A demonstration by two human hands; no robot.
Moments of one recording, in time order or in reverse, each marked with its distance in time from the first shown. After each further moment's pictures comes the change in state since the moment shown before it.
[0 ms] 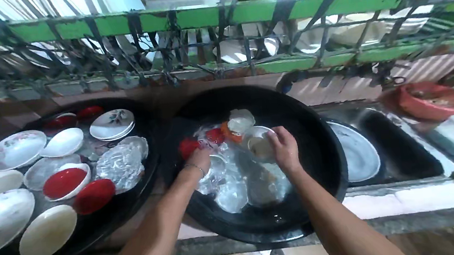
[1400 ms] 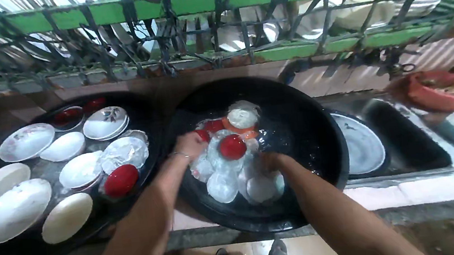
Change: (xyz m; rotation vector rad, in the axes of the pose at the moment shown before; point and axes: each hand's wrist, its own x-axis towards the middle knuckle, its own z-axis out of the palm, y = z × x) left_hand -0.016 -0.013 -0.038 -0.307 0.107 -0.144; right_hand -0.002 0.051 0.030 -0.531 -1.002 0.422
